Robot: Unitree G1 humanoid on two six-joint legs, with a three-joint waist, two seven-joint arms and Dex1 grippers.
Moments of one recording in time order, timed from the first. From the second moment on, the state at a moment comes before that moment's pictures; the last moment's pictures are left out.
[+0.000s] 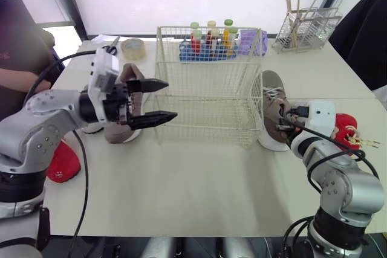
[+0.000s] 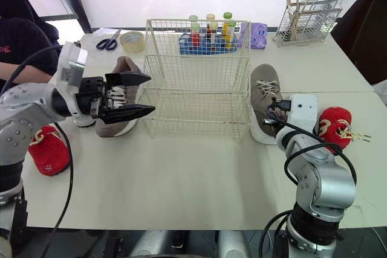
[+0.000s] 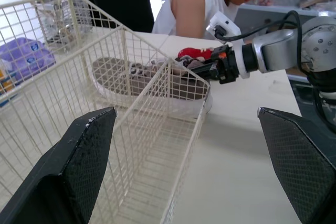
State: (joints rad) left arm -0.60 0.82 0.13 -0.32 -0.87 0.72 -1.00; right arm -0.34 -0.23 -0.40 -0.66 0.24 1.35 0.05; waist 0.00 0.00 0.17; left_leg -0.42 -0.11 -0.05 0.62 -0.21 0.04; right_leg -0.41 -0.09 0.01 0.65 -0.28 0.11
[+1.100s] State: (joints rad) left arm -1.02 0.95 0.21 0.23 -0.86 0.97 -1.15; right arm -1.09 -0.99 -0.03 0.02 0.25 0.00 1.21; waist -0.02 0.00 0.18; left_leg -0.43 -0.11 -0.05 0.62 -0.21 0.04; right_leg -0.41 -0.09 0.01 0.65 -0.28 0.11
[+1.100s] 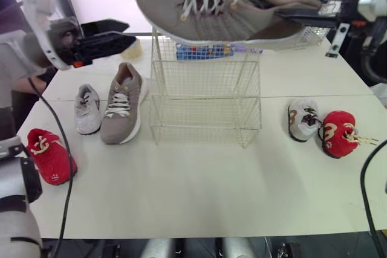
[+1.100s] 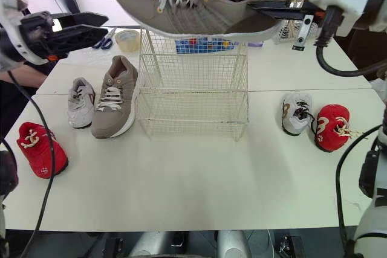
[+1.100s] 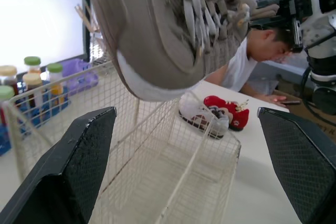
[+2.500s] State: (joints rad) left arm -0.83 0.54 0.58 -0.08 -1.24 1.13 -0.56; right arm -0.80 -0.69 -0.46 -0.11 1.14 1.09 0.73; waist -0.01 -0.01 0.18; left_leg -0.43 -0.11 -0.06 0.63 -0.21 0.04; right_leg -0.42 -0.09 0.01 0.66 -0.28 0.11
